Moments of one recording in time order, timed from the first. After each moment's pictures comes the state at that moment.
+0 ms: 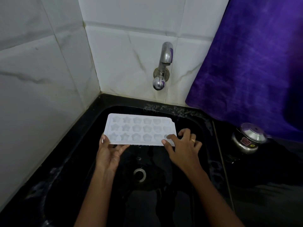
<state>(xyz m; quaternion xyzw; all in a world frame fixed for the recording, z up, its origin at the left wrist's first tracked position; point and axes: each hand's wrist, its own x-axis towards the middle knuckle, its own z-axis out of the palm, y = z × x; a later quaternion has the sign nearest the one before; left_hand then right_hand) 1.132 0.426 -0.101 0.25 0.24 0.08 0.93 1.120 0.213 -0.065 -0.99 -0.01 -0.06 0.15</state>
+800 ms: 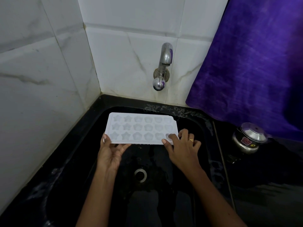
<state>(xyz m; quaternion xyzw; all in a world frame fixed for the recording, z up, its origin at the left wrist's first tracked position) 1.133 0.423 -0.095 0.25 0.25 0.08 0.93 1.123 0.215 -0.074 -0.99 -0.01 -0.07 0.10</state>
